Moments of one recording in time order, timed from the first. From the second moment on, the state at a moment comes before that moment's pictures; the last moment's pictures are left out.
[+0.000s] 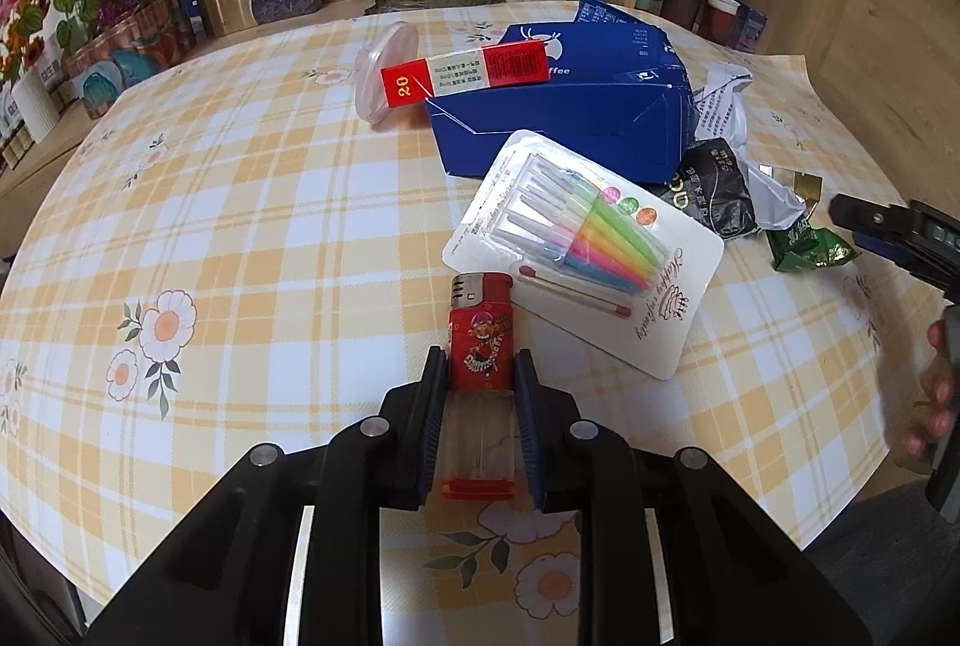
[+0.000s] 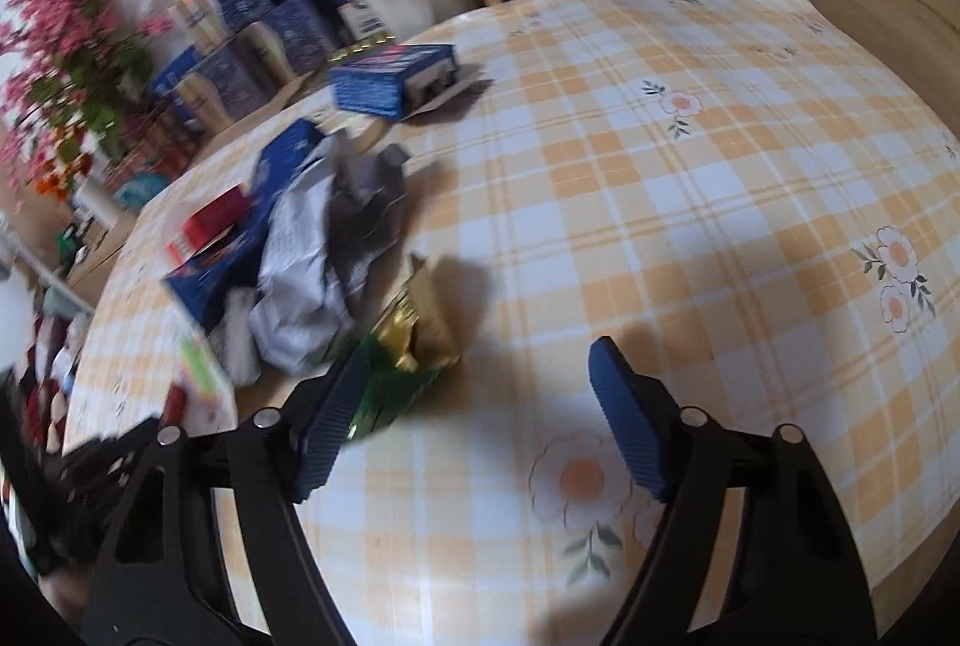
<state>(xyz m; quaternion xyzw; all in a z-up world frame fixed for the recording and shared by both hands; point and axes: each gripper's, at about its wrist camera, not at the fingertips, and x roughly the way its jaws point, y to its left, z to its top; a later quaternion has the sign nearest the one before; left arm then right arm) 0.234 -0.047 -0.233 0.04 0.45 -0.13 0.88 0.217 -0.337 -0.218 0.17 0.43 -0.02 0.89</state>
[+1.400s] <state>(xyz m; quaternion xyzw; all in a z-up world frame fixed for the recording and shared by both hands) 0.177 -0.014 -0.202 -0.02 0.43 -0.17 0.88 0.131 -0.312 -0.199 0.22 0.40 0.03 0.89</state>
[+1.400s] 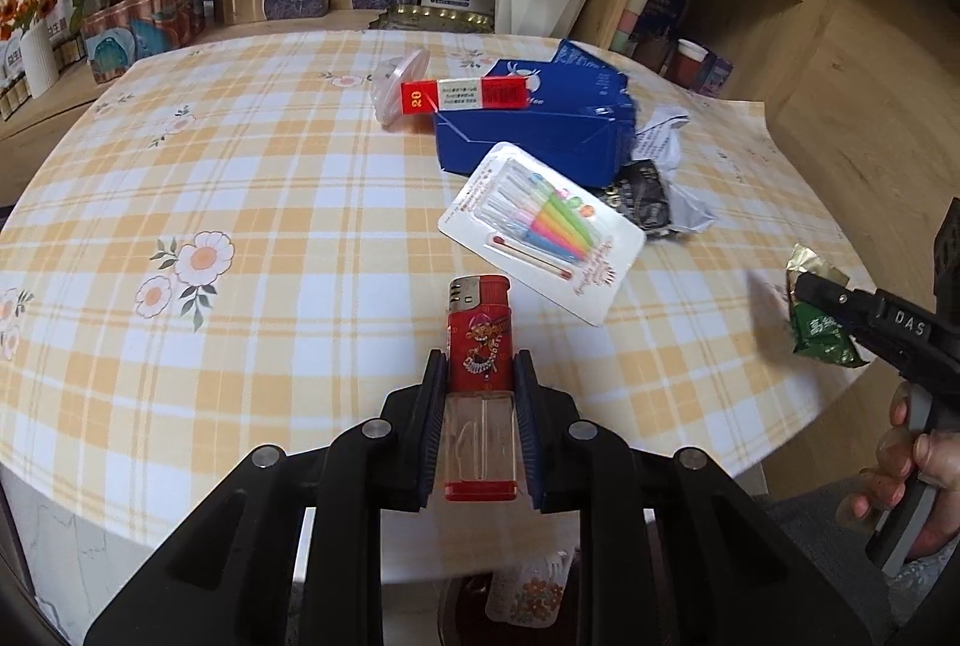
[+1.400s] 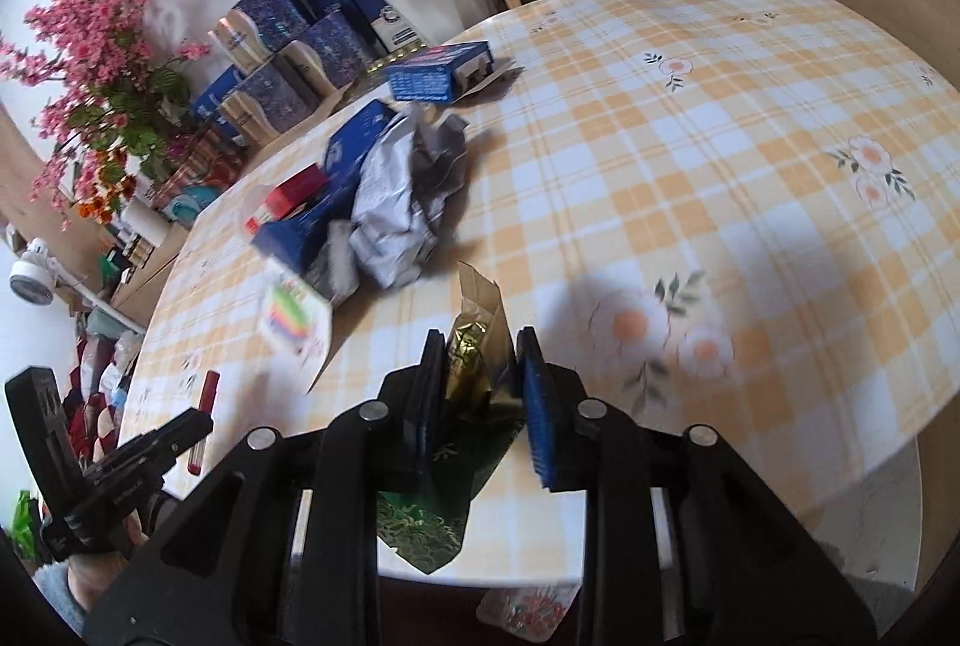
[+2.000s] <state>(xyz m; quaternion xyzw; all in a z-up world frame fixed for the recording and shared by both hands) 0.068 -0.004 -0.184 -0.03 0.42 -0.22 0.88 0.036 -0.248 -0.238 0.15 0.49 0.10 0.86</state>
